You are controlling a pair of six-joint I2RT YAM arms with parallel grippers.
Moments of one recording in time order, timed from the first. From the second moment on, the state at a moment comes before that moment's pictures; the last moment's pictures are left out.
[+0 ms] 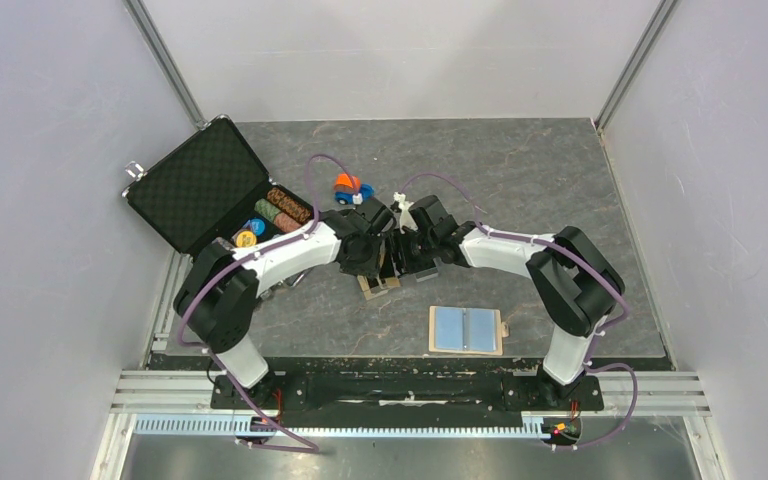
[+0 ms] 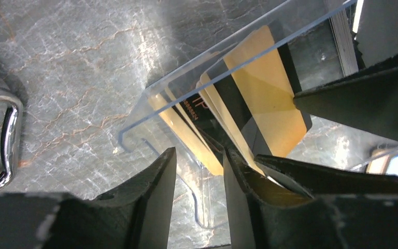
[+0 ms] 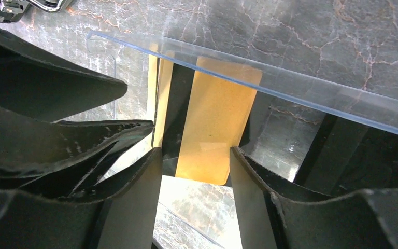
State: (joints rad) left arm -0.73 1.69 1.14 -0.69 -0.16 -0.50; right arm 0.70 1.80 1.04 -0.10 -0.39 0.44
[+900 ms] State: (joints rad) left arm -0.71 1.64 1.07 -0.61 -0.12 -0.54; right arm 0.71 1.83 1.04 -0.07 -0.40 0.42
